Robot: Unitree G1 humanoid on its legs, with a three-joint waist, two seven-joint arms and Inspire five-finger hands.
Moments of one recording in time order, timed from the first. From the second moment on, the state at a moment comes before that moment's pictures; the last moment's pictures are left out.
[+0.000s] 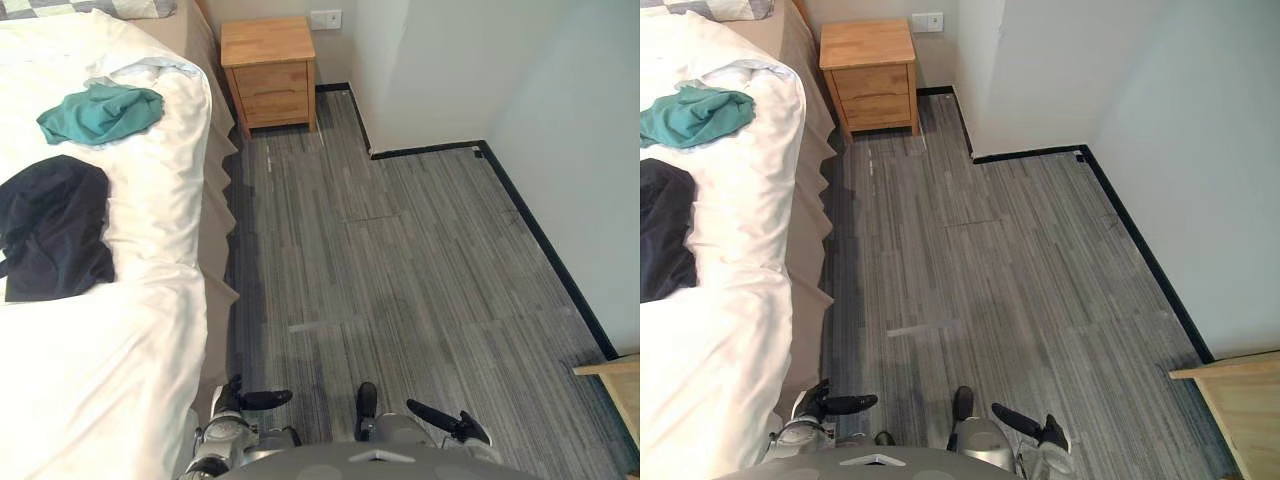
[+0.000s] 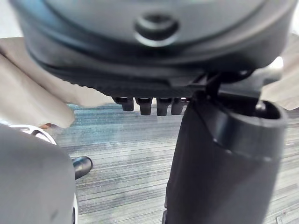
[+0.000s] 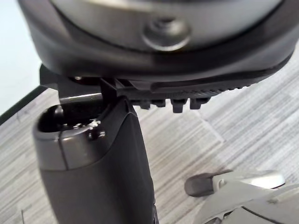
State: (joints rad) left arm 0.00 0.05 0.10 1.10 0.02 -0.06 0.20; right arm 0.06 -0.08 -0.32 1.11 0.15 -0.03 -0.14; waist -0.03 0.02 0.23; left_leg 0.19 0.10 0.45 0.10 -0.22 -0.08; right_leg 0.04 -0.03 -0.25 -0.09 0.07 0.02
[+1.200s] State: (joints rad) left arm -0.03 0.08 0.11 1.05 -0.03 -0.04 0.24; right arm 0.00 -0.06 -0.34 1.04 0.17 -0.05 -0.16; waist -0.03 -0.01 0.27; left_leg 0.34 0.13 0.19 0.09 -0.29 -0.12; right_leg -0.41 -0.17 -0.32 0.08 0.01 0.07
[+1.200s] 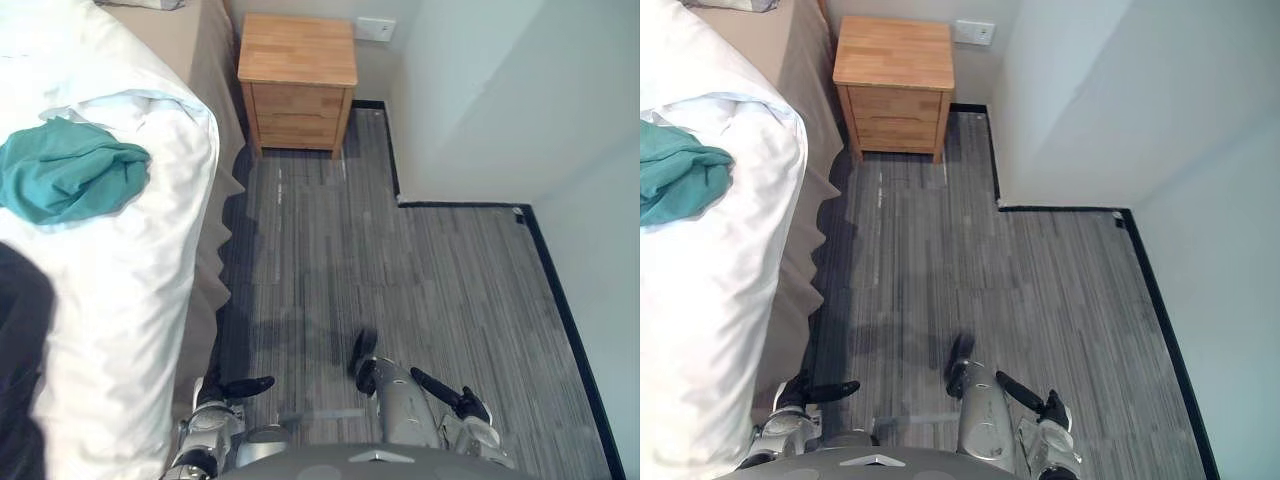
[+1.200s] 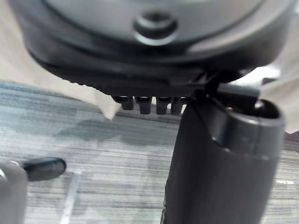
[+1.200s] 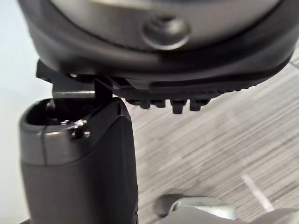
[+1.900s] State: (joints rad) left arm 0.00 0.06 0.27 1.03 -0.04 -0.08 0.21; right arm -0.05 -0.05 -0.20 1.13 0.08 -0.03 -0.17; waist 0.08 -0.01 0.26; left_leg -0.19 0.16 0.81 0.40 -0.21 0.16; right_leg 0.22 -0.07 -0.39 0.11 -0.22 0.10
